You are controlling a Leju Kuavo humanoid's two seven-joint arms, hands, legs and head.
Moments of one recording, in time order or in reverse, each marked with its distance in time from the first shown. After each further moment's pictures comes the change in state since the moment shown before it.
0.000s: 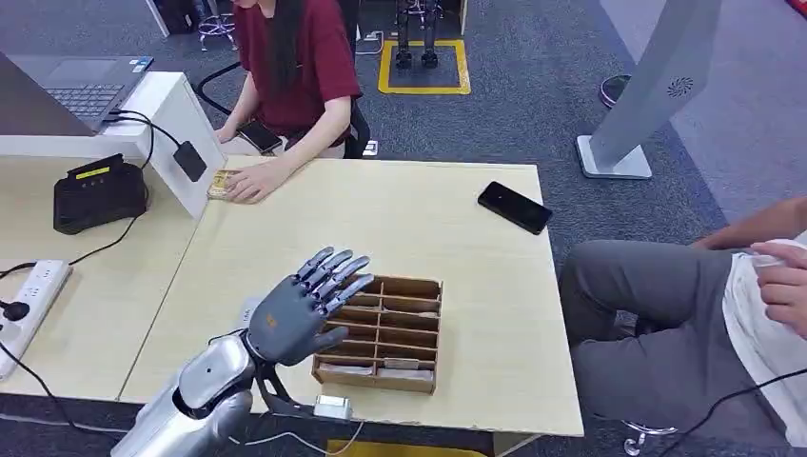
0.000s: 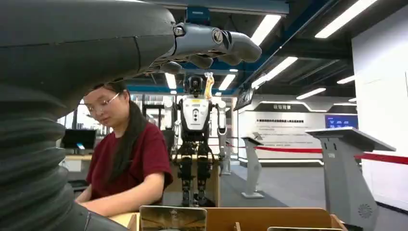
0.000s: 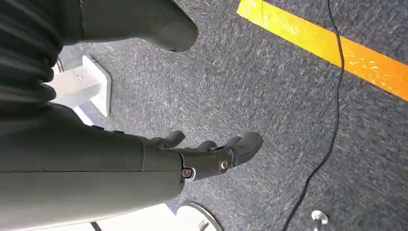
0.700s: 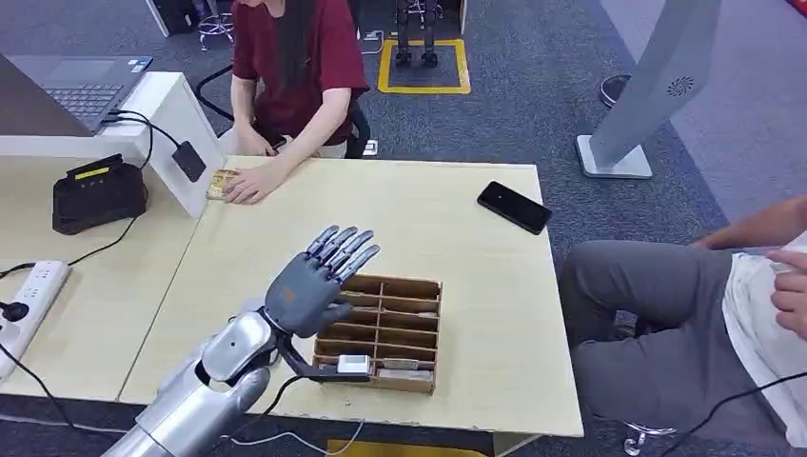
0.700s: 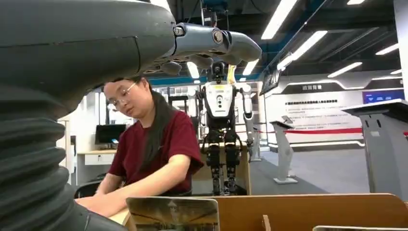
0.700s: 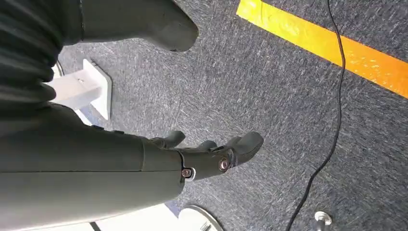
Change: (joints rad) left arm -0.118 -0.058 -0.038 0.180 -0.039 -0.019 0.130; right arm 0.000 0.000 -0.016 0.000 -0.003 -0.007 -0.009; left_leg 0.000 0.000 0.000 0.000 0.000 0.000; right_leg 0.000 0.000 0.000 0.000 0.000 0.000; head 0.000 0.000
